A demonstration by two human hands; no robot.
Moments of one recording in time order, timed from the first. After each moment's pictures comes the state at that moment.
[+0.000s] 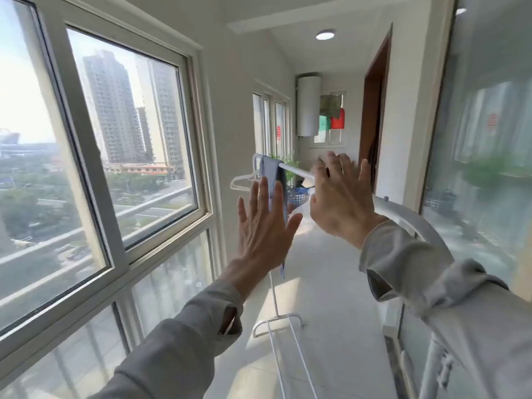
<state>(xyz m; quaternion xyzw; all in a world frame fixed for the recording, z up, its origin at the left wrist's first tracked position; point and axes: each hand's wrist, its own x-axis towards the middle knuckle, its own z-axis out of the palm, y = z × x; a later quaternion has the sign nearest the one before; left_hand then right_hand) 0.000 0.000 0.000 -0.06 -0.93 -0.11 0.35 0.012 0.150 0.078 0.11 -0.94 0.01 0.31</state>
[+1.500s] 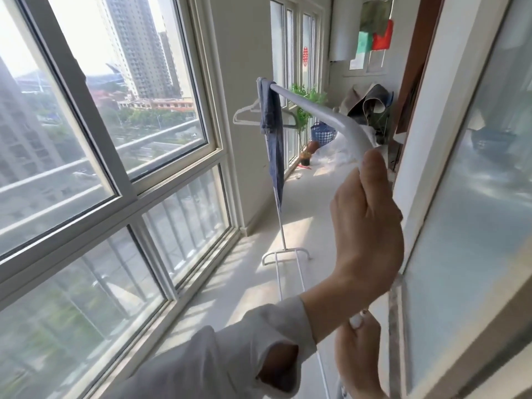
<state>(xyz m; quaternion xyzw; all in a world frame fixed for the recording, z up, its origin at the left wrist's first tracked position) 0.056 0.234 -0.036 -0.06 -0.63 -0.72 0.28 0.094 0.310 -0.326 0.12 -0.72 0.67 0.07</state>
